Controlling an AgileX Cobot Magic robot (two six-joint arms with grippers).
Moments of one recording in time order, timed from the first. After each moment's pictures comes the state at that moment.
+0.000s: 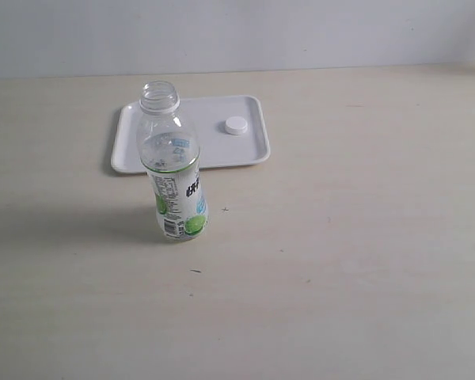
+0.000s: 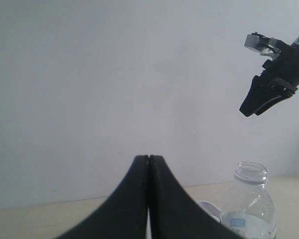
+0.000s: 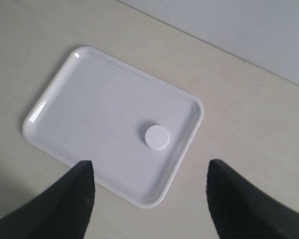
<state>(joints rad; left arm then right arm) -0.26 0.15 0.00 0.18 -0.28 -0.21 0.25 2.15 -2.32 0.18 1.23 -0.15</state>
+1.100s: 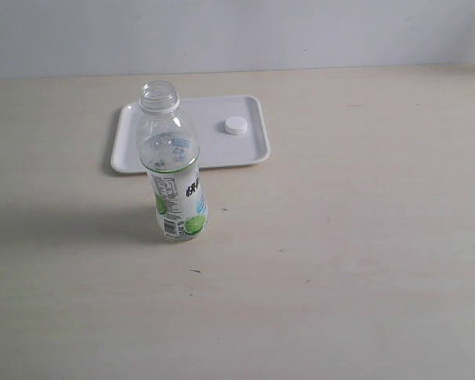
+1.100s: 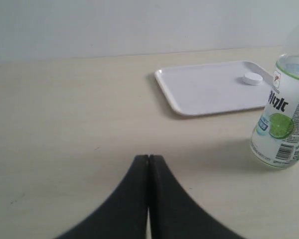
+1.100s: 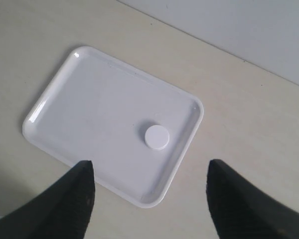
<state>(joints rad) -0.25 0.01 0.00 0.18 0.36 -0.20 0.25 2.15 -2.32 0.18 1.23 -0.15</state>
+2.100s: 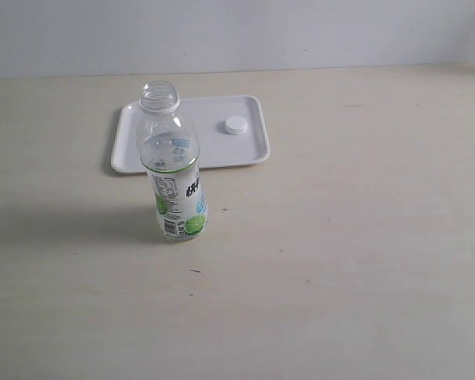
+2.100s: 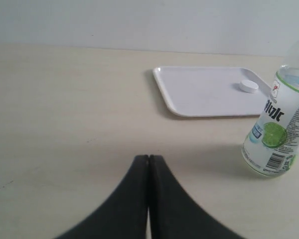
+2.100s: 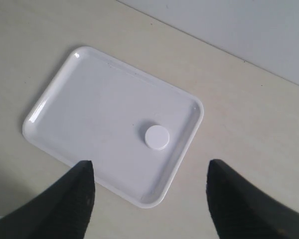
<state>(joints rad) -0.25 0.01 0.00 0.18 0.37 -0.29 0.25 2.15 -2.32 0.18 1.23 -0.15</state>
